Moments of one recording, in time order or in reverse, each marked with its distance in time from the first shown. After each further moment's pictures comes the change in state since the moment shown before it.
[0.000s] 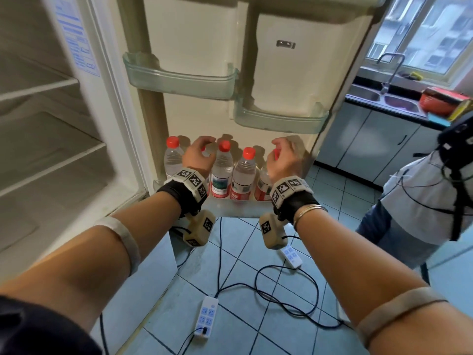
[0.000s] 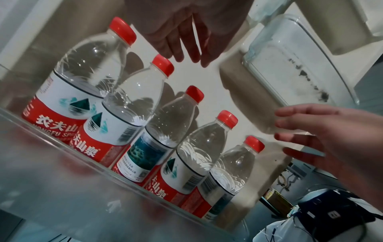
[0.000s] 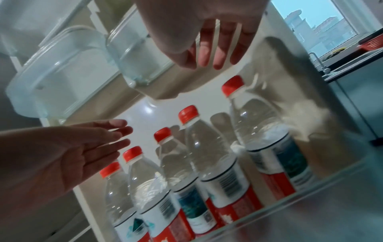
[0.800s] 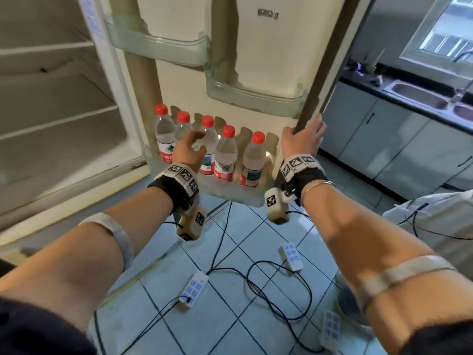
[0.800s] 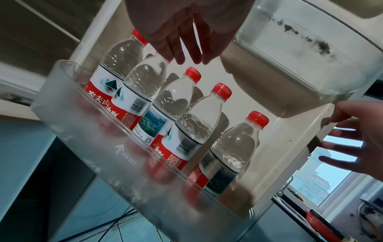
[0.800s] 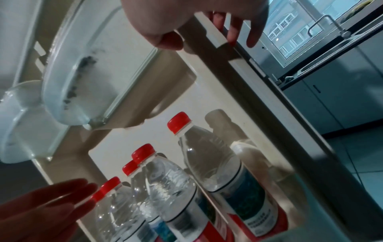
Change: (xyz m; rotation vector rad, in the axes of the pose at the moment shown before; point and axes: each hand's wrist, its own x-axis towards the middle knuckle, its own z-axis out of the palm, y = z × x) left_hand -0.060 0.011 0.071 0.139 0.259 -0.123; right_hand 0.064 0.074 -0.053 0.164 -0.153 0.301
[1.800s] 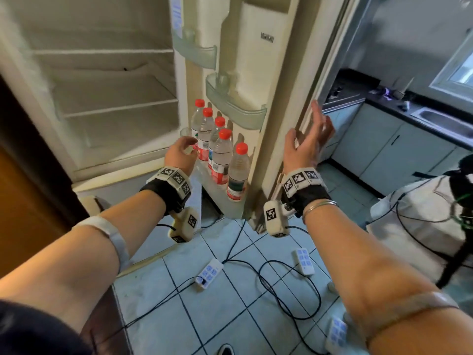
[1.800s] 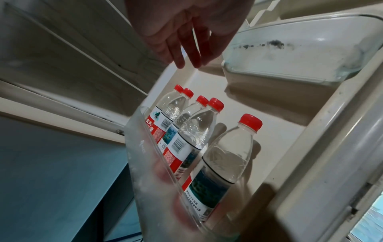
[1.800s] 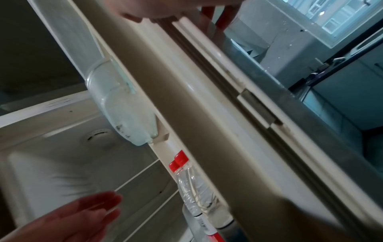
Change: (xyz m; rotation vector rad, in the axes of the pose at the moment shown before) left_hand -0.142 -0.018 -0.138 0.027 0.226 -0.092; right_hand -0.180 -0.033 -0.063 0.400 -0.031 -0.512
